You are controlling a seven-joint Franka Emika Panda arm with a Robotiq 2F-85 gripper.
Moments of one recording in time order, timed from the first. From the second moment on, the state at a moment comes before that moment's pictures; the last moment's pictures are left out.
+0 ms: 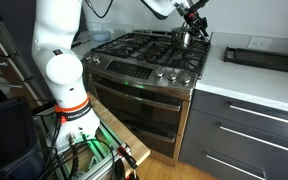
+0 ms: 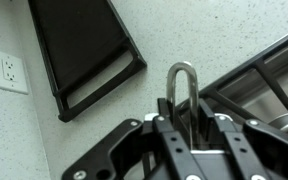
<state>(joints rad) 0.00 0.41 -0.06 -1.58 -0.81 2.21 -0.89</state>
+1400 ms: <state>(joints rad) 0.00 0.32 0.02 -1.58 -0.56 2.04 -1.10</state>
